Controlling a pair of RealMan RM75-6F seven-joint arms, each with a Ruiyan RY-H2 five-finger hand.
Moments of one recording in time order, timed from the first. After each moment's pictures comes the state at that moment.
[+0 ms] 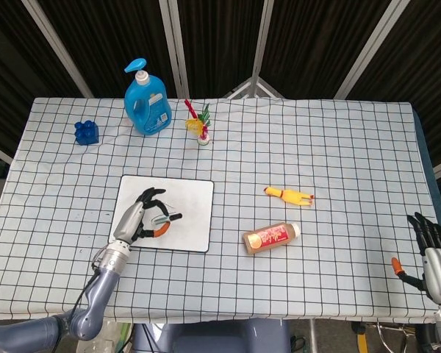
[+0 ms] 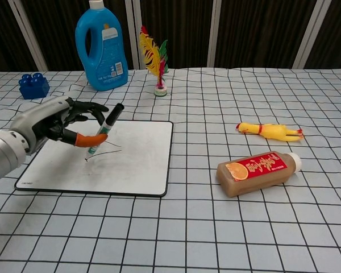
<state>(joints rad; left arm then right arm) -0.53 -1.70 -0.21 -1.48 1.18 1.09 -0.26 0.04 -1.07 0.07 -1.65 -1.44 1.45 0.17</state>
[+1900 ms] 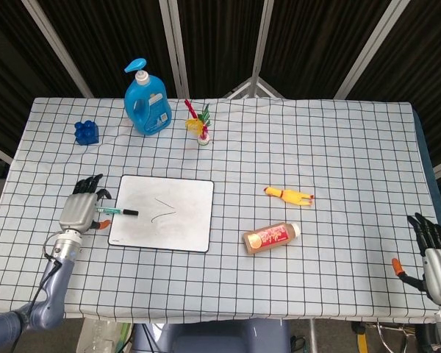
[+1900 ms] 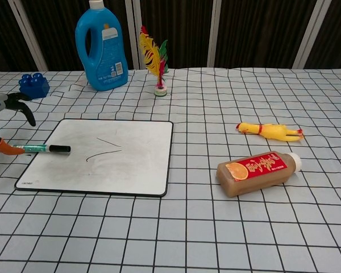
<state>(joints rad) -0.50 -1.50 -0.17 -1.40 1.04 1.09 0.31 0.04 -1.06 0.07 -1.65 -1.44 1.44 0.15</state>
